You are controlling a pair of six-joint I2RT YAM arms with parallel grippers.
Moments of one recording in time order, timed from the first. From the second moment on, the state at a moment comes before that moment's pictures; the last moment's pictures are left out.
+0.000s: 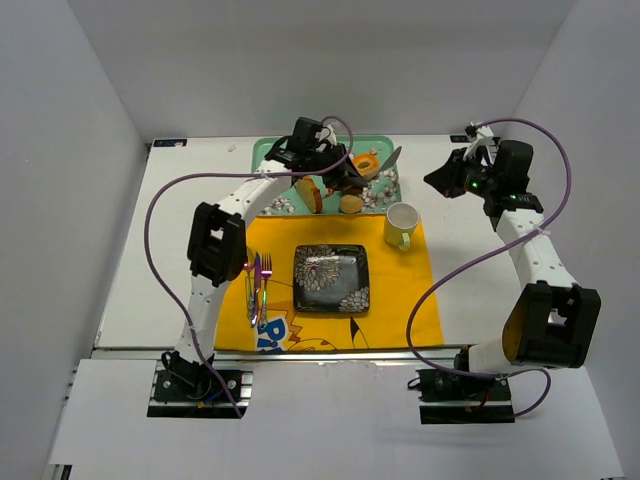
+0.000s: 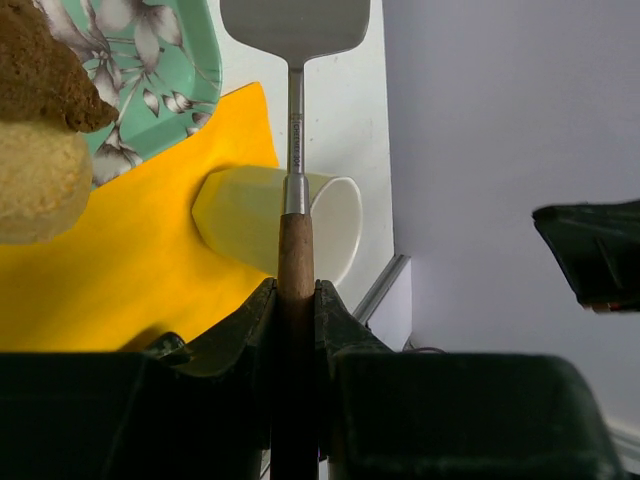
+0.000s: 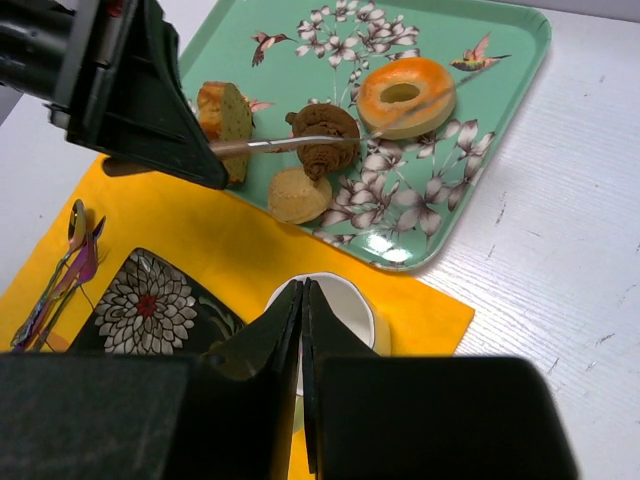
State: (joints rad) left arm -0.50 2.27 2.05 -0.41 0.67 -0.81; right arm -0.06 1.43 1.15 -0.12 -0.75 0.05
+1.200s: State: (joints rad) left arm -0.53 2.42 2.10 -0.43 0.46 -0.91; right arm -0.07 1.43 1.14 -0.12 -0.76 0.07
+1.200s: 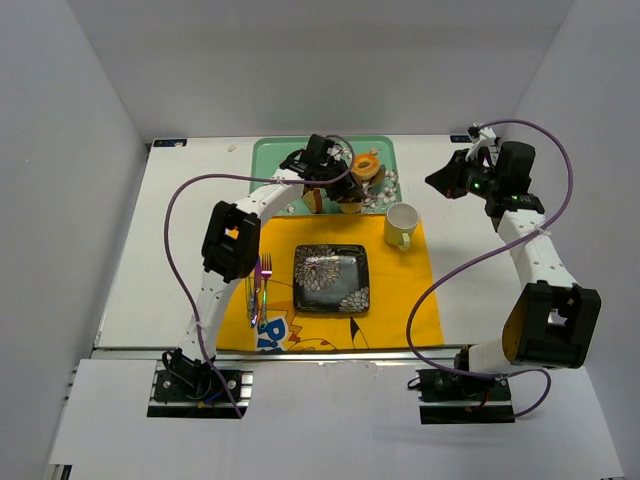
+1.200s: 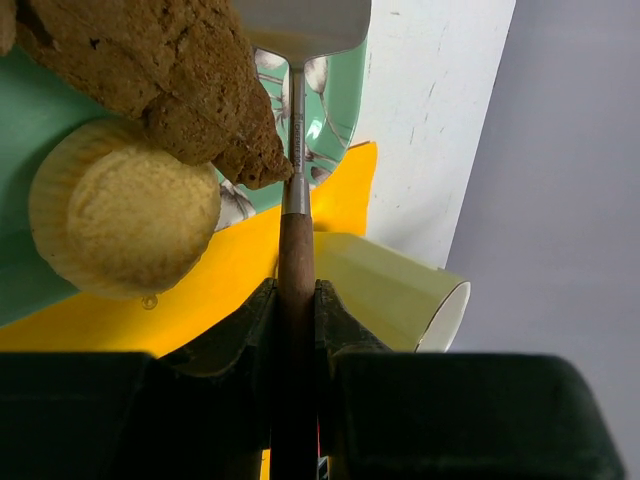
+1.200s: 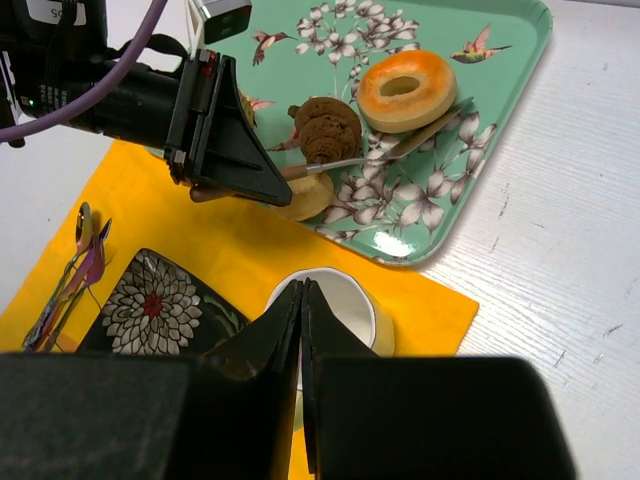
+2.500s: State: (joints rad) left arm -0.42 2.22 2.07 -0.30 0.55 -1.00; right arm -0.08 1.43 1.11 -0.11 -0.78 0.09
